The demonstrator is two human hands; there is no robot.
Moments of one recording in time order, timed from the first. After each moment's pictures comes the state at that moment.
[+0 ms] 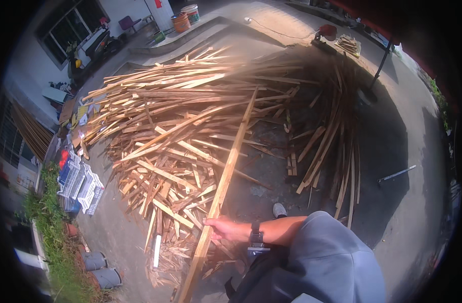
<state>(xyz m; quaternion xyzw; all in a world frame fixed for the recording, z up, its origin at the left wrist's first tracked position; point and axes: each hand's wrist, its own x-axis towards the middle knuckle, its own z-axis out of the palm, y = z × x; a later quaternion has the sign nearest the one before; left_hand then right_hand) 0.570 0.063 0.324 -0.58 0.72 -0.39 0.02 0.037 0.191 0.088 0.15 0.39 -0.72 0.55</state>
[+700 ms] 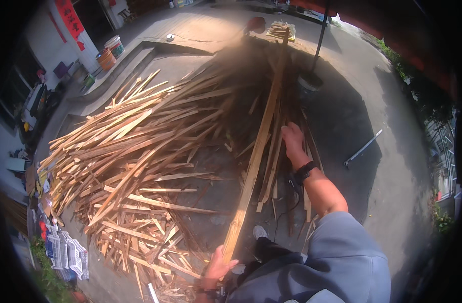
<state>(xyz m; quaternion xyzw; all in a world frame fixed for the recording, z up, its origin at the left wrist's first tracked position) 0.001 0.279 0.086 0.06 0.84 0.46 0.28 -0.253 0.685 0.114 0.25 0.59 -0.72 -0.27</state>
